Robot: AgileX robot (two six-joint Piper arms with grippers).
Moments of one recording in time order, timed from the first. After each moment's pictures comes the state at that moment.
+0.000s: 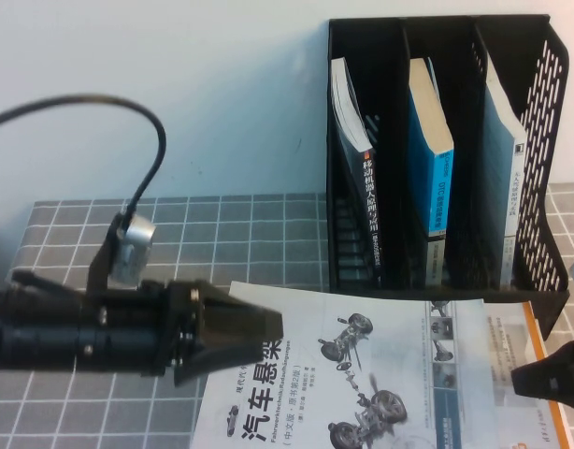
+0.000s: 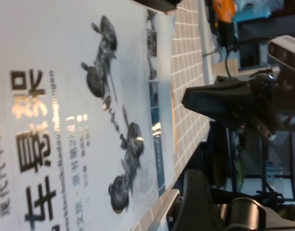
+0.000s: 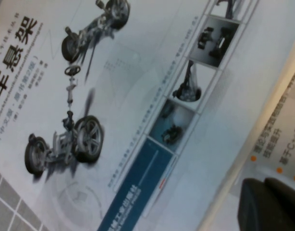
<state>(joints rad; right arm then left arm) 0.01 1.36 -0.59 1.08 0.76 -1.04 -0.09 1.45 -0.72 -1.47 1.13 0.84</state>
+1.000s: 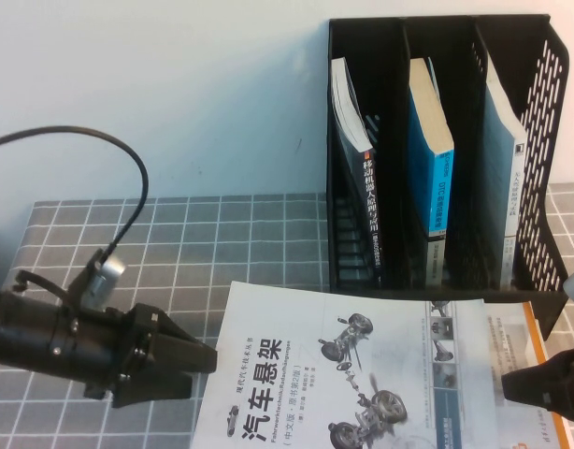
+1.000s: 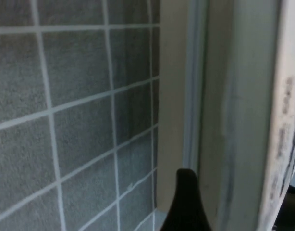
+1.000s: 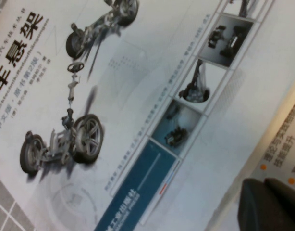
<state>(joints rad) 0.01 1.40 -0.53 1.25 0.74 -1.27 0.10 1.75 -0.86 -1.15 1.16 0.81</state>
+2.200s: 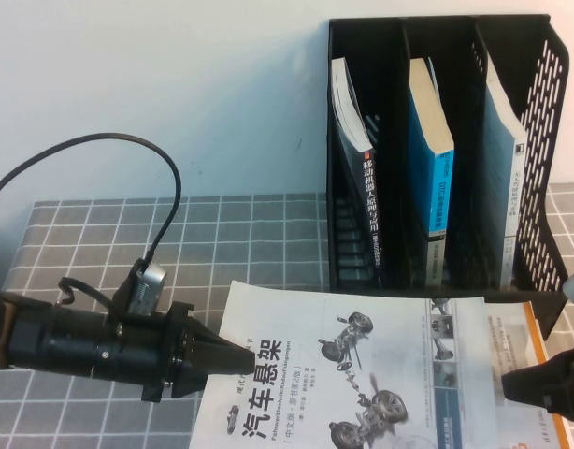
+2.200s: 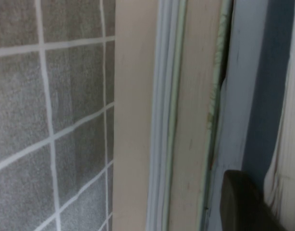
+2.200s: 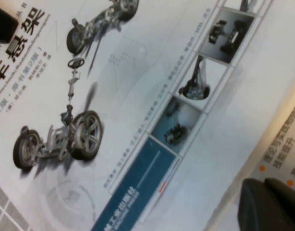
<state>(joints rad) 0.01 1.40 -0.53 1.25 0.73 -1.31 0.01 1.93 -0.86 -1.38 1.23 0.95</state>
